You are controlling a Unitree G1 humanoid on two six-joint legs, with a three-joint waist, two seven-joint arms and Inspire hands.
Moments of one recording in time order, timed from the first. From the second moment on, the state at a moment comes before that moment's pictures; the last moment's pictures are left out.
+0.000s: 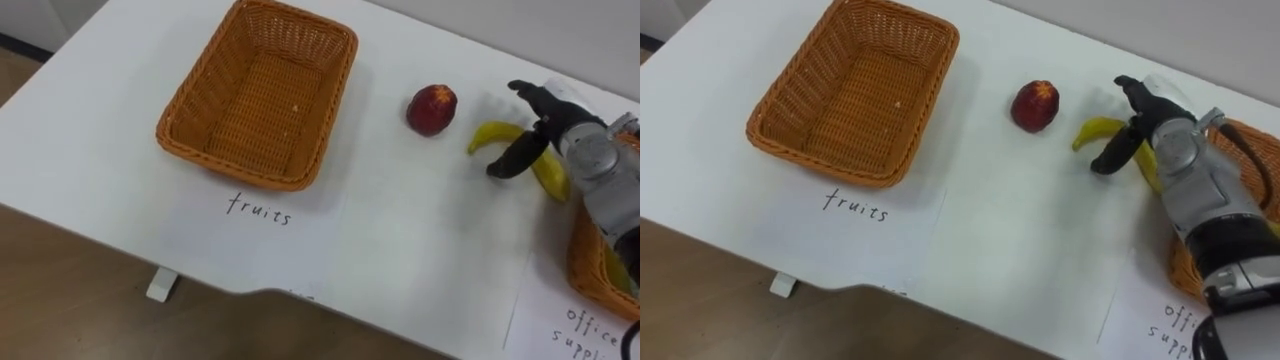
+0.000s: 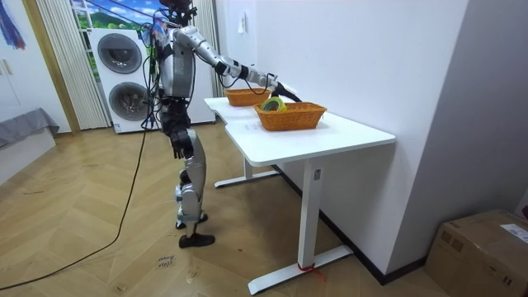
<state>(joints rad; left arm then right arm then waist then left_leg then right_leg) 0.08 0.33 -0.02 1.10 -0.36 0.13 -0.08 -0.65 -0.62 0.30 0.75 -0.39 0.21 0.09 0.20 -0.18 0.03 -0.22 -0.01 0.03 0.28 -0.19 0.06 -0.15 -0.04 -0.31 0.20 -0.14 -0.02</state>
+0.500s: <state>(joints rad) 0.07 0.34 -0.02 1.12 -0.36 0.10 -0.08 -0.70 -0.63 0.33 0.79 -0.40 0.18 0.17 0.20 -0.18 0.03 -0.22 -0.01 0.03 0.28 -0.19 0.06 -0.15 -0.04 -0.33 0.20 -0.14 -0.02</state>
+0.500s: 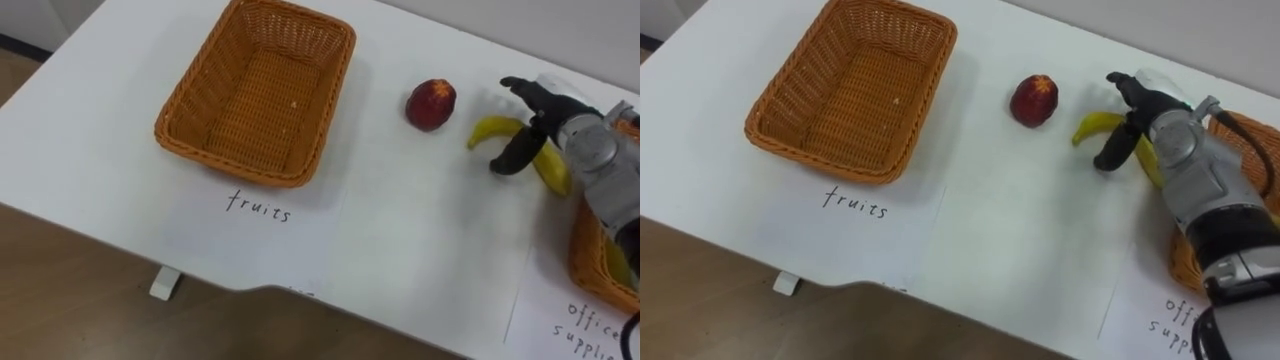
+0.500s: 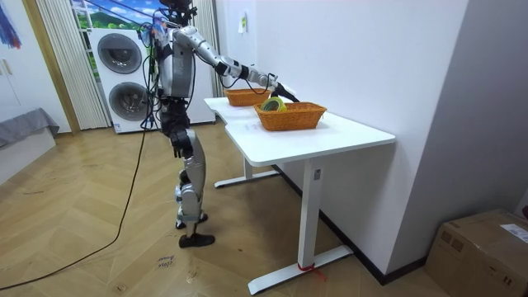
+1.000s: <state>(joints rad) 0.06 0.34 -0.02 1.12 -0.36 0.10 -0.10 -0.72 -0.63 0.37 0.89 -0.39 0.20 0.31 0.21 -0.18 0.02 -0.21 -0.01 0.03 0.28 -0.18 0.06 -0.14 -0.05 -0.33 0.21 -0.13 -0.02</state>
